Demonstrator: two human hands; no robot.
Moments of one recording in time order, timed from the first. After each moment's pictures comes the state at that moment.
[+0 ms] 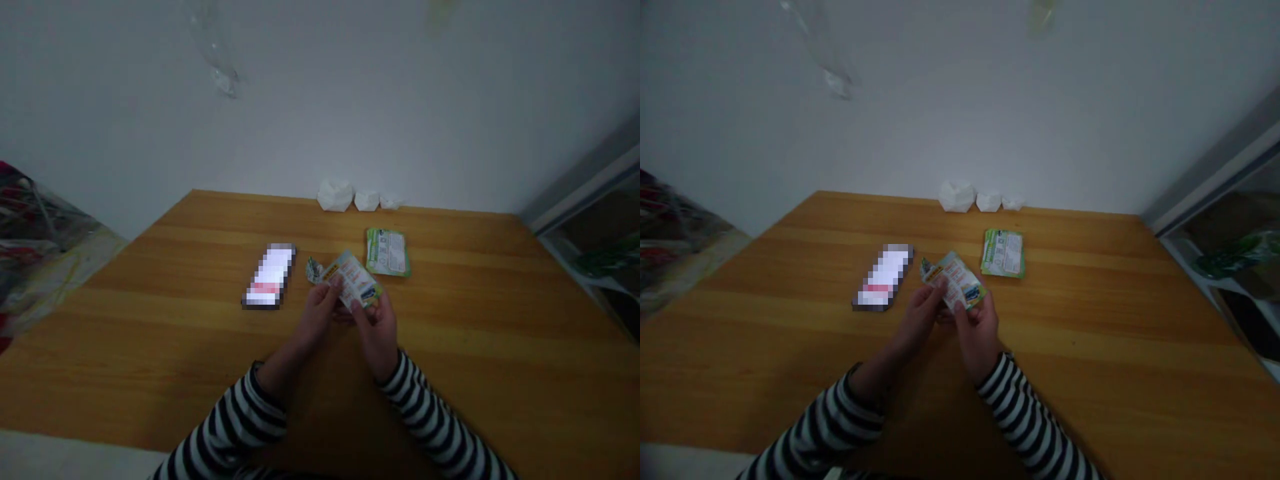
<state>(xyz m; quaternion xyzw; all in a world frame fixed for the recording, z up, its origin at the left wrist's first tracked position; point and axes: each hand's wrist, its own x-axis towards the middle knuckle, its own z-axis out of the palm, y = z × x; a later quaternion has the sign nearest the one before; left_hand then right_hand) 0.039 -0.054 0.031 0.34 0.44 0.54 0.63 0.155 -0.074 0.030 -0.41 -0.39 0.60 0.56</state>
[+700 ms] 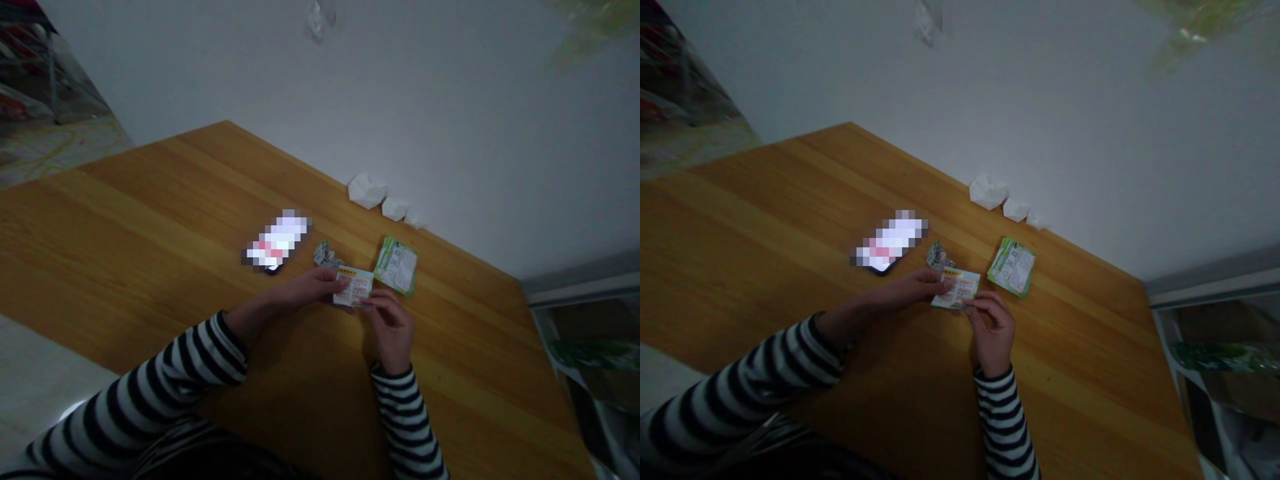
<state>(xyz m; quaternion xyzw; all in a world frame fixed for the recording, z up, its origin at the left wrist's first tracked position) 0.011 -0.043 0.039 0.40 0.34 0.47 0.71 0.213 -0.038 0.026 -0.38 -0.67 0.40 0.49</state>
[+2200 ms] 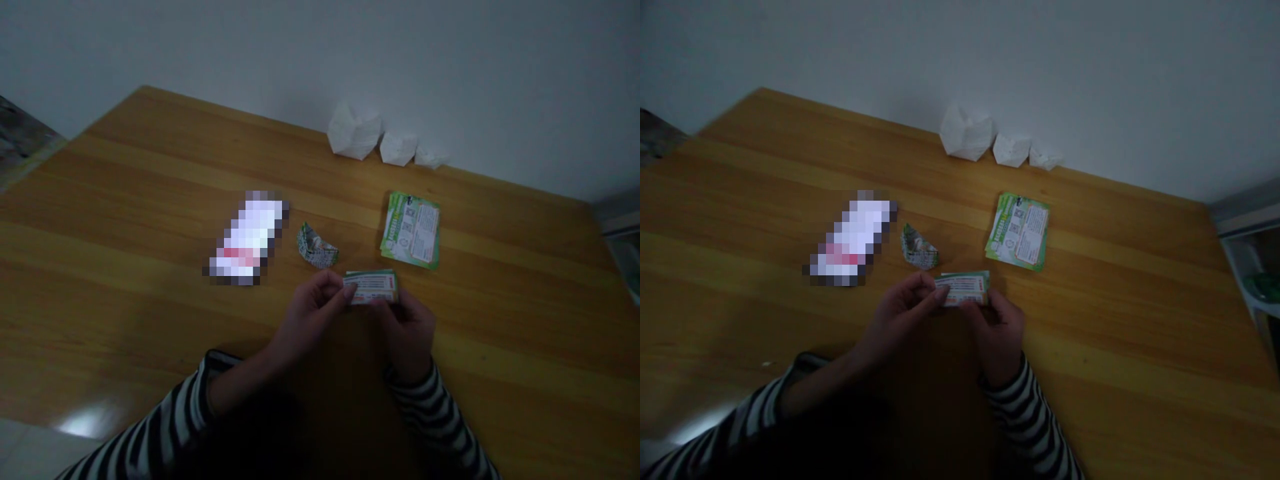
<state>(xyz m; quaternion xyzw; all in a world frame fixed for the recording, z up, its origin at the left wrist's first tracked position) 0.043 -0.071 0.037 0.31 0.48 0.51 0.64 0.204 -0.056 0.017 -0.49 -0.56 0.47 0.48</state>
